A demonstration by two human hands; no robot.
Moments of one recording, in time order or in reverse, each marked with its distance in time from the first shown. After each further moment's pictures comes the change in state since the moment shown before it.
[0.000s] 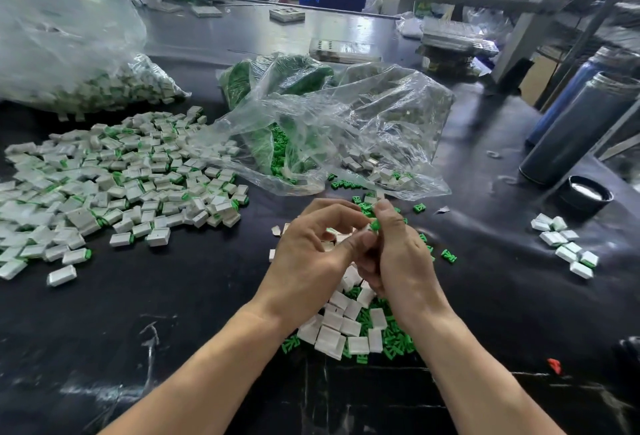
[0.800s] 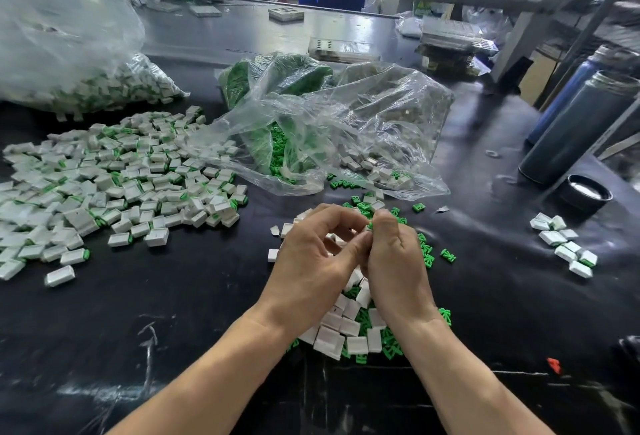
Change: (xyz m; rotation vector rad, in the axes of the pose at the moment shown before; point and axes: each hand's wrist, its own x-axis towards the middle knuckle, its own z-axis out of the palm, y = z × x) left_hand -0.007 0.003 0.006 0.038 0.003 0.026; right_hand 0.013 0.021 0.005 -0.128 0.130 -0.154
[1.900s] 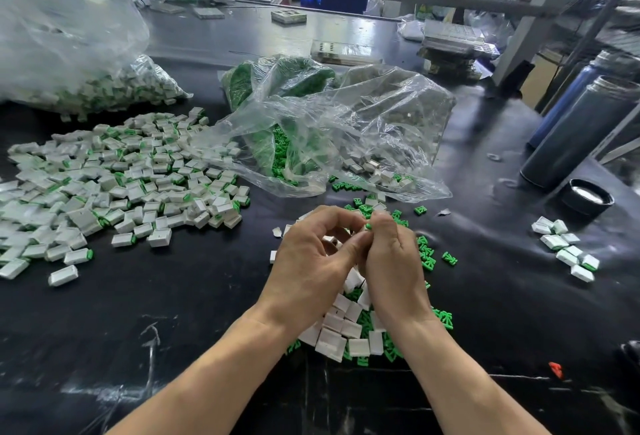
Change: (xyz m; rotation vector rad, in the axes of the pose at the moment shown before) left_hand 0.001 0.001 -0.002 0.014 0.034 -0.039; right_hand -0.004 -0.006 0.004 0.025 0.010 -0.029
